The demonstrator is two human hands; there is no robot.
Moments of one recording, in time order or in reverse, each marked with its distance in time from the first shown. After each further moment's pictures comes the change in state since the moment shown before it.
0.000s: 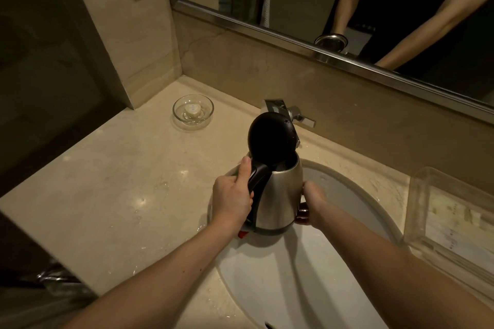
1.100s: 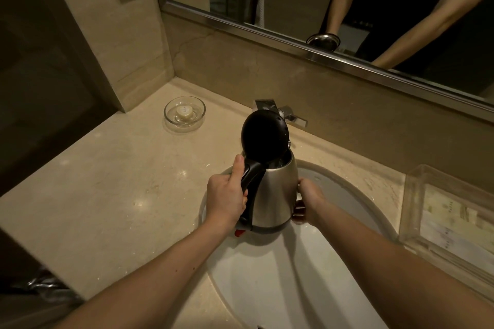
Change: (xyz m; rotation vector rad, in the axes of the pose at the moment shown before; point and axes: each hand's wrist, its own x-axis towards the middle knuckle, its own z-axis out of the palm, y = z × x) left_hand 0.006 0.003 0.011 0.009 0.009 0.001; right_hand -0.001 -0.009 -0.009 0.001 -0.037 0.018
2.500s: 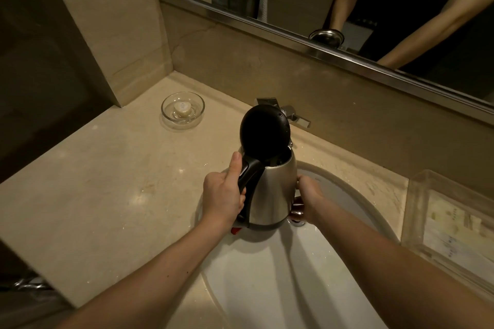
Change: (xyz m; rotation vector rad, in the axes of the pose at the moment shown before) left_hand 0.008 0.002 0.000 -0.055 0.004 0.005; right_hand 0.013 -0.008 0.004 0.024 -0.013 0.026
